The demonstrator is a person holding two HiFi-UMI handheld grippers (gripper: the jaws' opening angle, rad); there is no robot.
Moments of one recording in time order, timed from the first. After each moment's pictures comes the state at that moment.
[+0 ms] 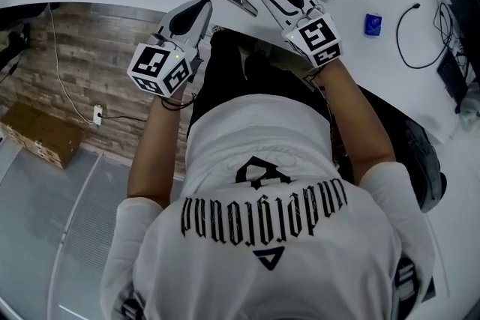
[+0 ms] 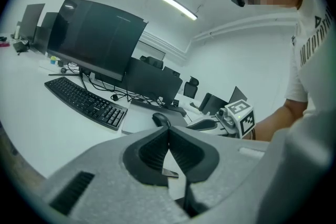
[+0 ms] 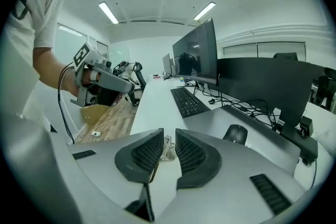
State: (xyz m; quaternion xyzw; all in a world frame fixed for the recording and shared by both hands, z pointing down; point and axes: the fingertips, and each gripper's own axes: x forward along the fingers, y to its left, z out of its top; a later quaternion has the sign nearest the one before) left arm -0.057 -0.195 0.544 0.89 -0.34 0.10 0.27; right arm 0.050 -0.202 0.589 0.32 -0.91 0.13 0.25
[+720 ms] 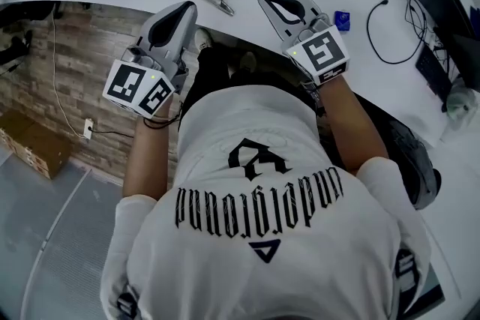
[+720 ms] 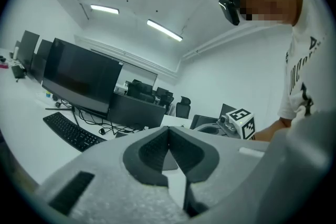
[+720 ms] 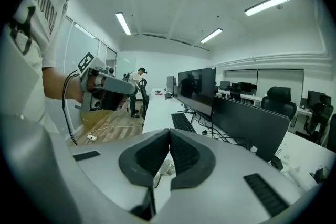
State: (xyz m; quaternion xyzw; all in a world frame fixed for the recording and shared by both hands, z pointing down) left arm -0.026 -0.139 0.390 0.91 -0.37 0.02 0.19; right arm 0.089 -0.148 0.435 0.33 -0.92 0.03 0.19
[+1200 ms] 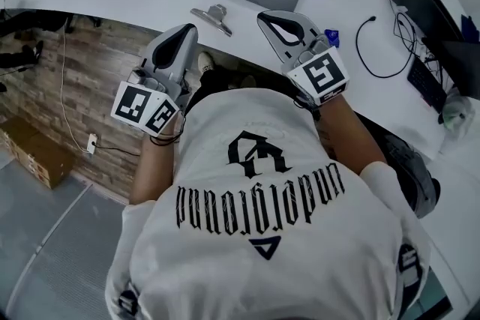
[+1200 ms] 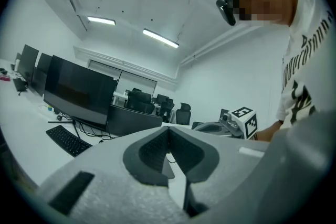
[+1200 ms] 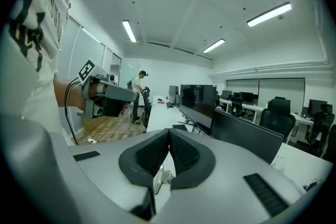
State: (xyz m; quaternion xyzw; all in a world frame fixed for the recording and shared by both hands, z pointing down) left arm -0.017 -0.111 0.332 0.91 -0.38 0.00 0.15; right arm 0.097 -0.123 0.362 0.32 -0.93 0.01 0.15
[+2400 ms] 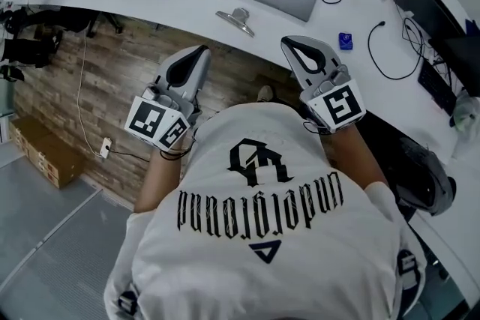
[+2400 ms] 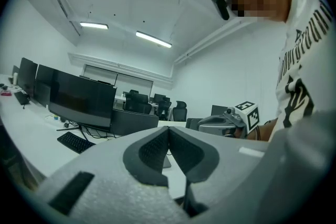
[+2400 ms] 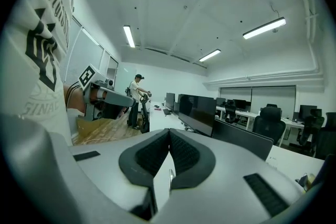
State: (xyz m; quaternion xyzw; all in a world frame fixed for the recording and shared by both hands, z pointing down) left arm -0.058 -0.023 0.300 0.92 -0.37 0.02 0.12; right arm 0.080 -0.029 0.318 0.35 -0.93 -0.02 0.13
